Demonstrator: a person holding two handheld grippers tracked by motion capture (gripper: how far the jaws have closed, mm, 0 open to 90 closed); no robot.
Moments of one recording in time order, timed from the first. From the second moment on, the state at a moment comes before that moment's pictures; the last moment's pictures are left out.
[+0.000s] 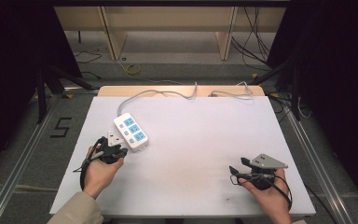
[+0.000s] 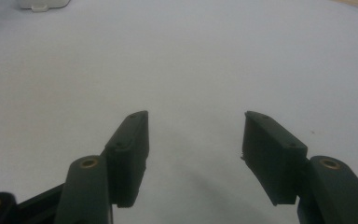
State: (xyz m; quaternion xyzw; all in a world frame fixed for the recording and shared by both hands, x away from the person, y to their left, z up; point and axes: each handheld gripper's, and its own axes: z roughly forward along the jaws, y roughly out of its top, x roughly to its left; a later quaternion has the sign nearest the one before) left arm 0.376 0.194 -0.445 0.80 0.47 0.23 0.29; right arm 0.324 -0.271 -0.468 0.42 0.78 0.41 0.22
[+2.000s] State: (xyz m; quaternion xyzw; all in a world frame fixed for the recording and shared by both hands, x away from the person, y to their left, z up) left arm 0.414 0.185 -0.438 0.80 0.48 0.23 0.29; right arm 0.321 -0.267 -0.468 0.40 0.79 0.42 0.22
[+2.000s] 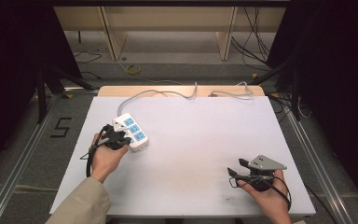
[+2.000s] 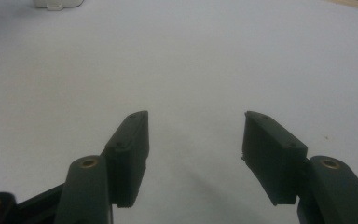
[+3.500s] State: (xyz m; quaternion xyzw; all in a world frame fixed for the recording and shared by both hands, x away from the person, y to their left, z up) left arm 0.429 0.191 -0.431 0.79 0.49 0.23 0.29; right arm 0.321 -0.265 -0.468 0.40 0.79 0.42 0.21
